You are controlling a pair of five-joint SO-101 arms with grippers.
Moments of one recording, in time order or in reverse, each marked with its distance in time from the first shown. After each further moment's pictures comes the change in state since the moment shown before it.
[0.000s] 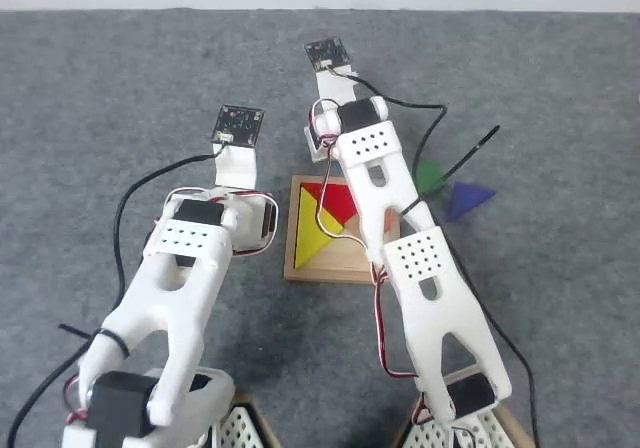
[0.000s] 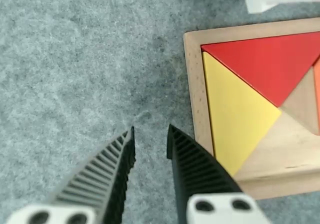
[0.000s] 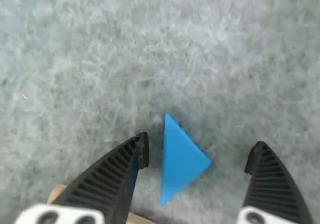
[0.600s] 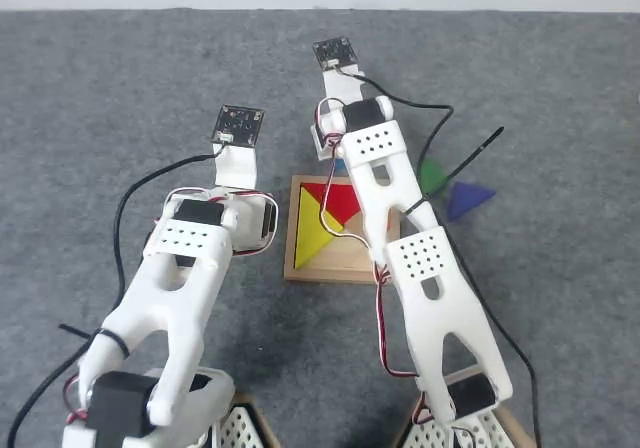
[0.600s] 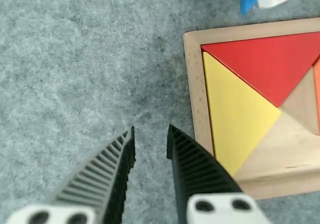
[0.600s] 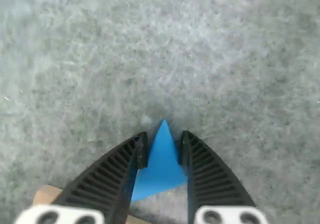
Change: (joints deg) left arm 0.0 0.0 0.0 0.0 0.0; right arm 0.6 0.6 -0.3 1.3 0.1
